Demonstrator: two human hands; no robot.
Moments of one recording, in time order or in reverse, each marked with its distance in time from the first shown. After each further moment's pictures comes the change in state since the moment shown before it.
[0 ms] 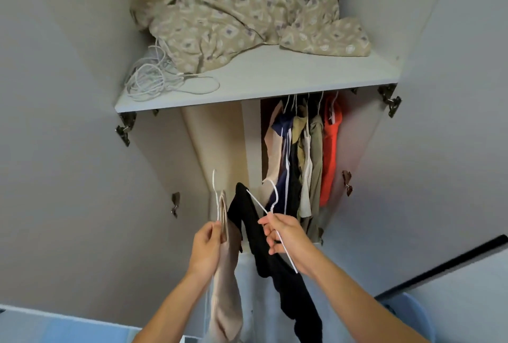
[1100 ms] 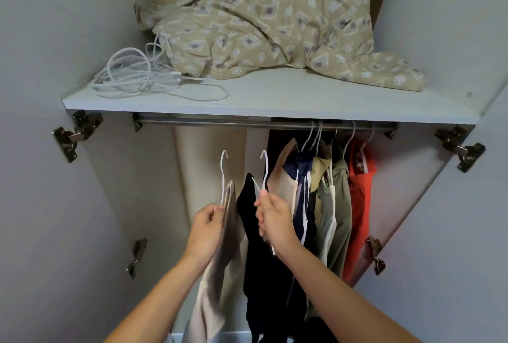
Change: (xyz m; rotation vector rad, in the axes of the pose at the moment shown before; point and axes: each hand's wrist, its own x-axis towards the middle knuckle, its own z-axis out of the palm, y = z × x) left_hand 0.230 -0.006 0.067 -0.103 0.079 0.215; right_hand 0.248 -0.046 0.011 -0.182 0.183 -0.423
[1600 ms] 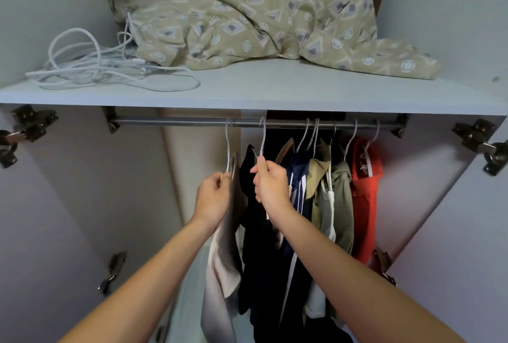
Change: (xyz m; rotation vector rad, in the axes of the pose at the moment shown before) left_hand 0.095 0.016 0.066 0.046 0.061 0.127; right_hand 0.109 -0.013 -0.014 0.056 0.071 -0.126
